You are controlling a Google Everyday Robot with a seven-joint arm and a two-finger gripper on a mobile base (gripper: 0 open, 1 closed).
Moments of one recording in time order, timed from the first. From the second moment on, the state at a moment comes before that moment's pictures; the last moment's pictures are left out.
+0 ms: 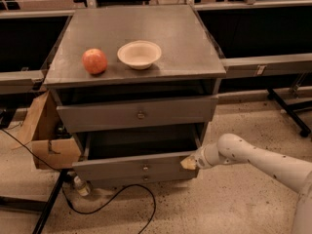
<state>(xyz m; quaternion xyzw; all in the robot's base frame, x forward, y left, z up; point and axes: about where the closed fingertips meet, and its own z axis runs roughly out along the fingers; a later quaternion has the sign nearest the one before) 0.613 -0.144 0.424 -0.35 0.88 0.21 0.25</state>
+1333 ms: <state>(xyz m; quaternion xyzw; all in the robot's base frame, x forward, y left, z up) 0.638 -0.129 0.436 -0.35 0.88 0.19 0.28</state>
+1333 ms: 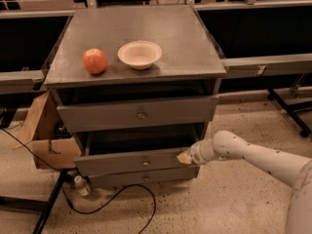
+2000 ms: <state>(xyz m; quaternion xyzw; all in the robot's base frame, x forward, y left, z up) 0.640 -0.131 0.431 -0.34 0.88 0.18 0.28</state>
